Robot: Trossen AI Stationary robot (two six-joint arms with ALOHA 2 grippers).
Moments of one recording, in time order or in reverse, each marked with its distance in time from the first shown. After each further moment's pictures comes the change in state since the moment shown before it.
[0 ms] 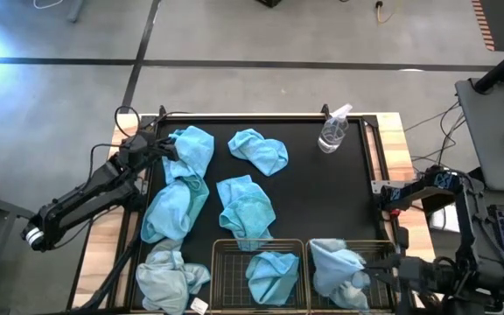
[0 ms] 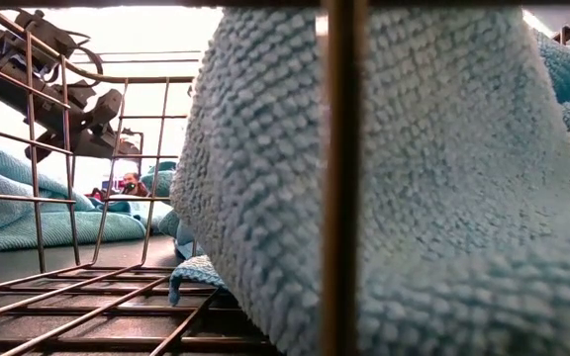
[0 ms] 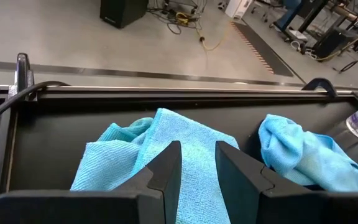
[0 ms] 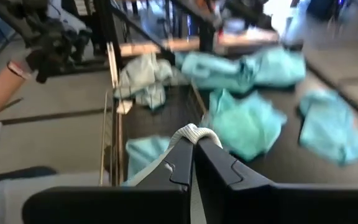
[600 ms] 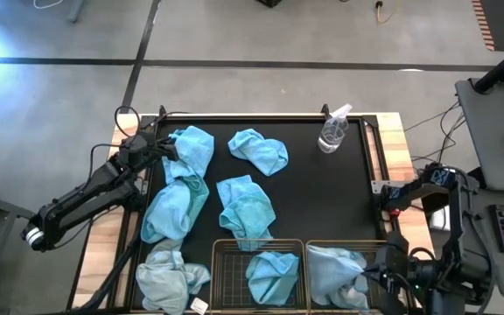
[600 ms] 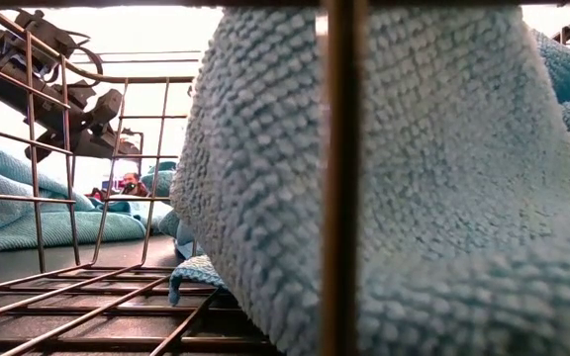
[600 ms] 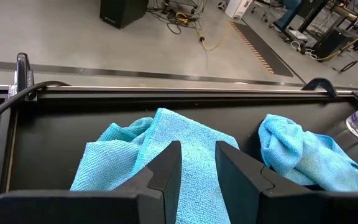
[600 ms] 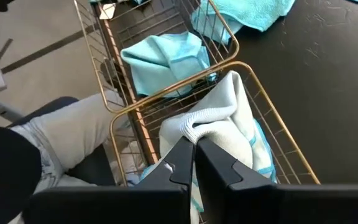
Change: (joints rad) left arm 0.000 0.000 0.000 0.000 0.000 0.000; right arm -0.092 -0.013 -0.018 0.000 -0.490 0.223
